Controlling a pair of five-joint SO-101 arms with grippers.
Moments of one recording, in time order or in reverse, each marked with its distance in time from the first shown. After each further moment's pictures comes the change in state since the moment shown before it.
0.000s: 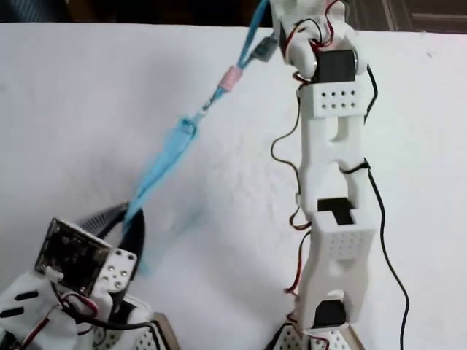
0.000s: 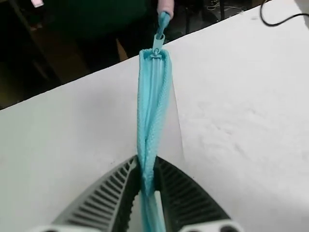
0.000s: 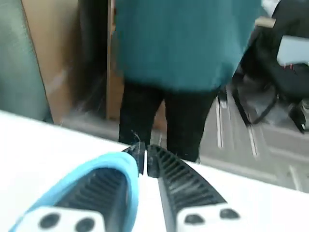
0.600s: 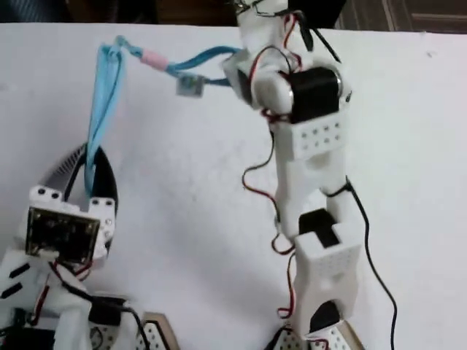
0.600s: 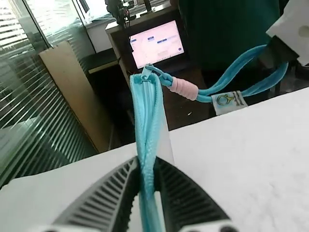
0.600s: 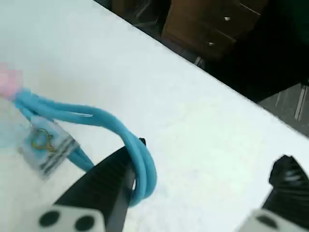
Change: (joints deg) left arm -15.4 1.1 10.6 -29.2 -8.8; right arm -14.7 -8.4 -14.9 41.1 5.6
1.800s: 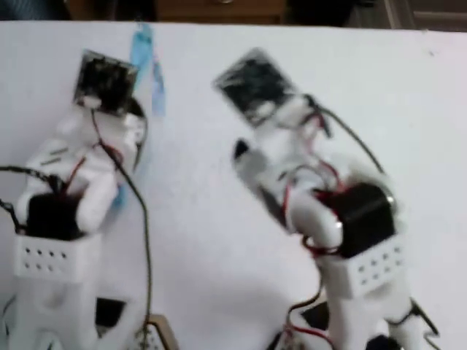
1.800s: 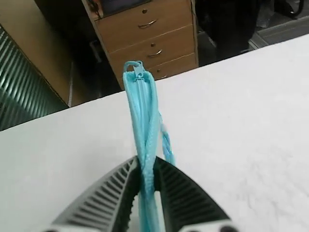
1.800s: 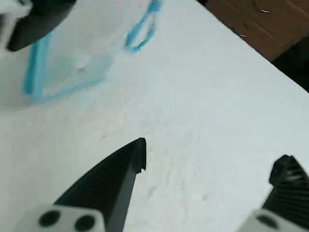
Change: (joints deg) left arm 4.6 39.2 -14.9 -3.7 5.2; right arm -4.1 -57.1 70.9 -9.7 0.3
